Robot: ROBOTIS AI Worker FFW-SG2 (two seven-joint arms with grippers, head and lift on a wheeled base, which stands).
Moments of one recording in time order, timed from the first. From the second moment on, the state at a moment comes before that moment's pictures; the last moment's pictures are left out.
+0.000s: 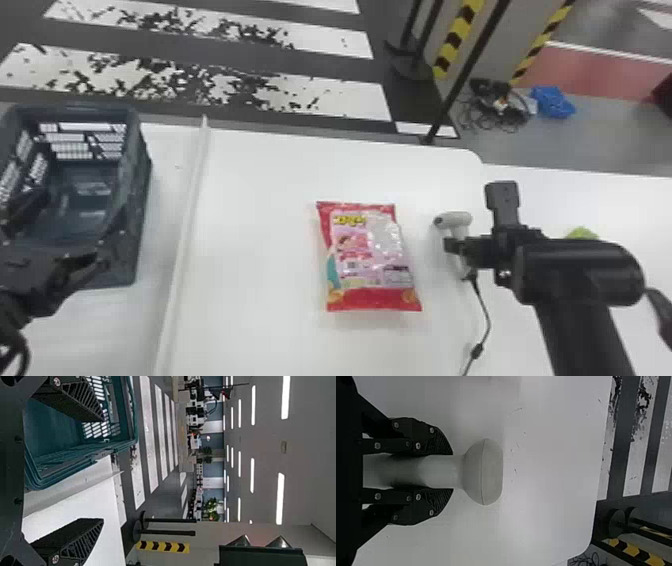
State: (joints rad) left arm 0.53 0.19 0.07 -2.03 0.13 0.05 -0.21; right arm -0.02 -0.28 -0.19 -1.58 0.06 0.98 0.29
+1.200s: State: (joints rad) left arm 0.54 0.19 0.08 -2.04 0.13 0.05 -0.21; right arm 0.16 -0.27 -0.35 -1.94 -0.28 1.30 0.47
